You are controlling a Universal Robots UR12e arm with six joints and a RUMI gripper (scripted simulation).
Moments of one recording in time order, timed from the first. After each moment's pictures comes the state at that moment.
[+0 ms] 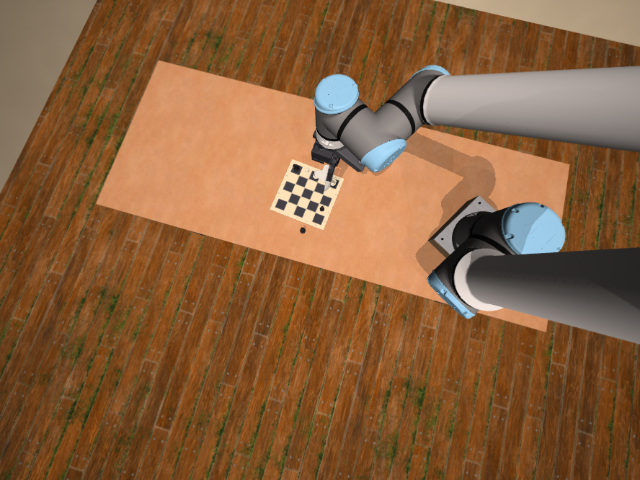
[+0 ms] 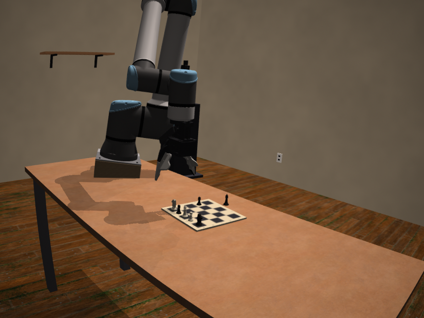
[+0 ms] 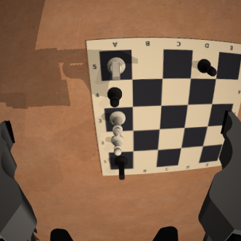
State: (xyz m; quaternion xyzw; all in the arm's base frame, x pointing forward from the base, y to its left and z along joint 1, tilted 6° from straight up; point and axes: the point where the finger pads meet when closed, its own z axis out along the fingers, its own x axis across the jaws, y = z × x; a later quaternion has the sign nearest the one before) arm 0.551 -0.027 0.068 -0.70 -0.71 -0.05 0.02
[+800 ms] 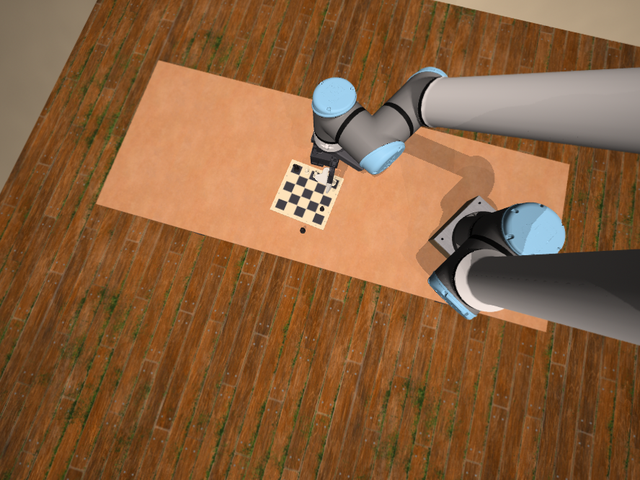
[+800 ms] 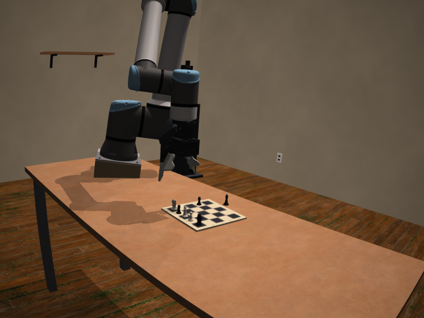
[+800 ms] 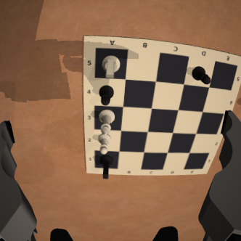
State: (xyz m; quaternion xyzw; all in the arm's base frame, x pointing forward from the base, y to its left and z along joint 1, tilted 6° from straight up) arm 0.553 -0.020 0.069 -0.66 -0.75 -0.05 0.02
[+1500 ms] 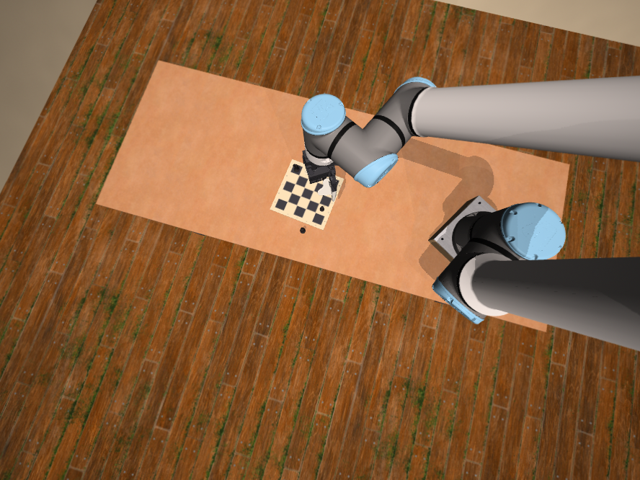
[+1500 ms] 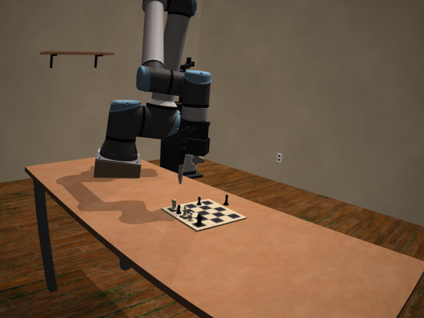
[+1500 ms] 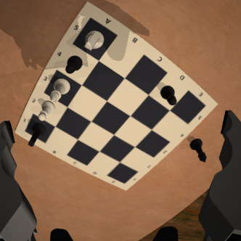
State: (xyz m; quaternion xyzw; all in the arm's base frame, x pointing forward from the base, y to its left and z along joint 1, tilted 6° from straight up) arm 0.563 0.013 0.071 -0.43 -0.90 -0.05 0.00
